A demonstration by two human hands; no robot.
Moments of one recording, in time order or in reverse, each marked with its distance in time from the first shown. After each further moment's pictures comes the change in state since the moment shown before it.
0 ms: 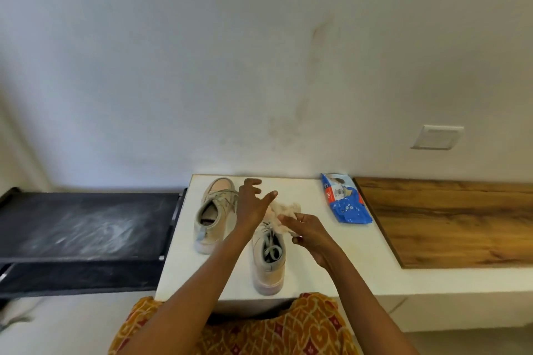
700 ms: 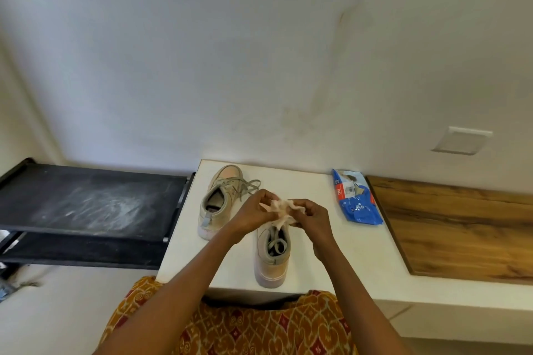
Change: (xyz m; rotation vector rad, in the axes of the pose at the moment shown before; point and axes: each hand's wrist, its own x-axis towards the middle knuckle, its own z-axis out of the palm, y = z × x) left_hand -0.010 -0.032 -0.022 0.057 -0.371 0.019; right_hand 0.038 0.027 0.004 0.041 0.180 -0.260
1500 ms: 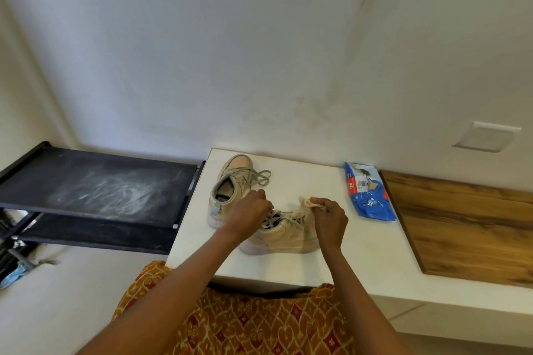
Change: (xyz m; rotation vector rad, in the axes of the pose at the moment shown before) left_hand 0.002 -0.043 -0.012 0.986 0.097 0.298; right_hand 0.016 0.037 -0.001 -0.363 0.388 -0.176
